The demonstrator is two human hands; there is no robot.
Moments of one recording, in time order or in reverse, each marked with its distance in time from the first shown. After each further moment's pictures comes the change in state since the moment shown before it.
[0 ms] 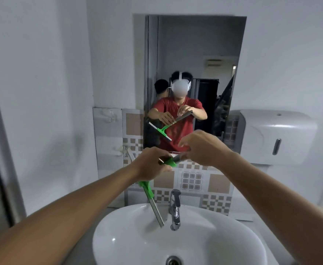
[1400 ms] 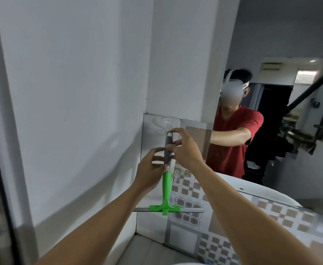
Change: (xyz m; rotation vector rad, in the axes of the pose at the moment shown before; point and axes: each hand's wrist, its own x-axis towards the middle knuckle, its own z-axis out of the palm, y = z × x) left_hand 0.025 -0.262 -0.026 -0.567 0.630 -0.536; right_hand 0.302 -0.134 0.157 0.996 0.147 0.065
